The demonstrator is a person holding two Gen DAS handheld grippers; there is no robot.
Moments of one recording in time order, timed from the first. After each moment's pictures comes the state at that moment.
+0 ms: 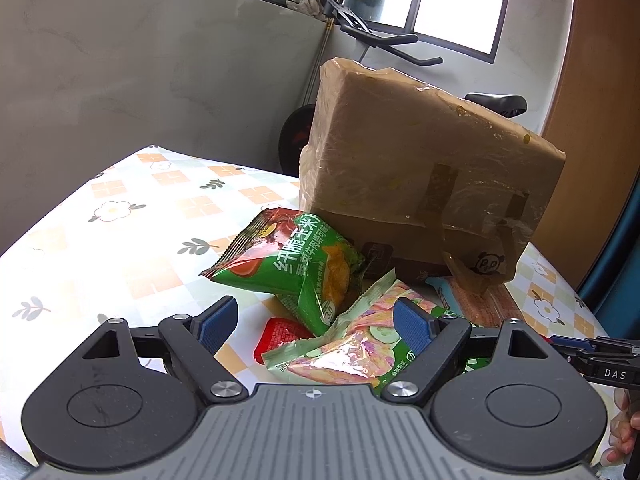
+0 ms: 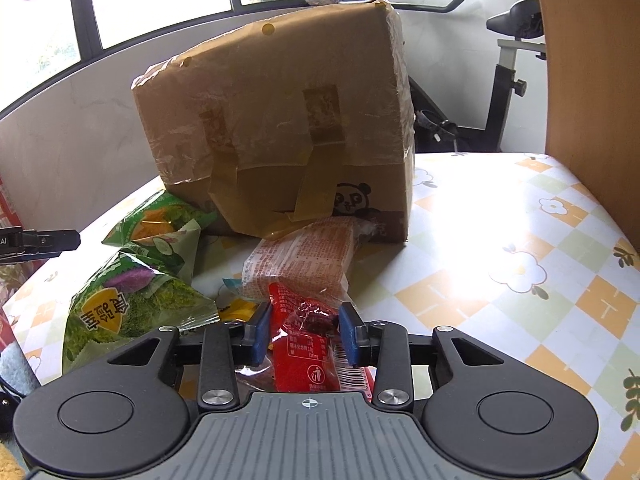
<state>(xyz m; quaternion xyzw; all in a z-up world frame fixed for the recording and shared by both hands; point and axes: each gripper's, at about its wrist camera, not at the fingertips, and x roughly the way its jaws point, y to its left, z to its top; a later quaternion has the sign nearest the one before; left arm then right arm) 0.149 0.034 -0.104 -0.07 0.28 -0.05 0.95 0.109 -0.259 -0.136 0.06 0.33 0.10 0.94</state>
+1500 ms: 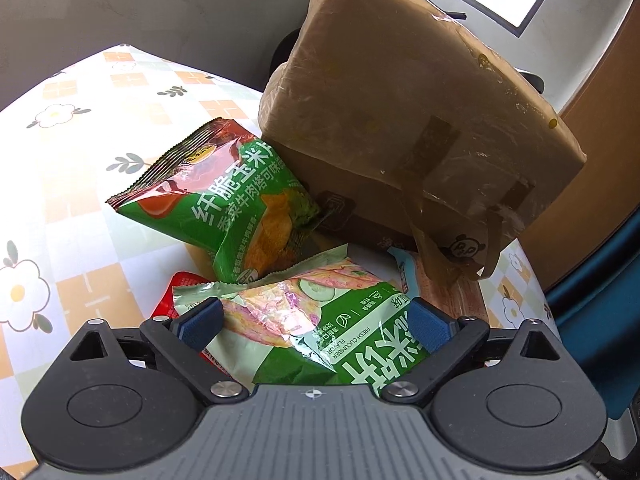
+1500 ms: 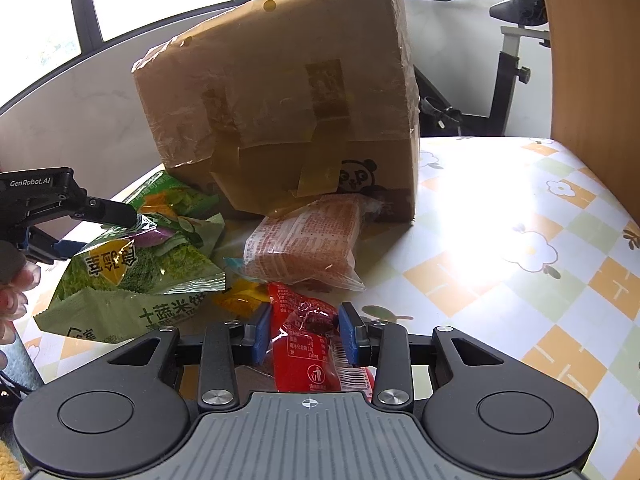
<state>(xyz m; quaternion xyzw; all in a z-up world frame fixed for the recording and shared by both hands) 0.214 0.007 -0.139 -0.17 0.40 -0.08 0.90 0.108 -0.255 -0.146 0.07 0.34 0.11 0.93</state>
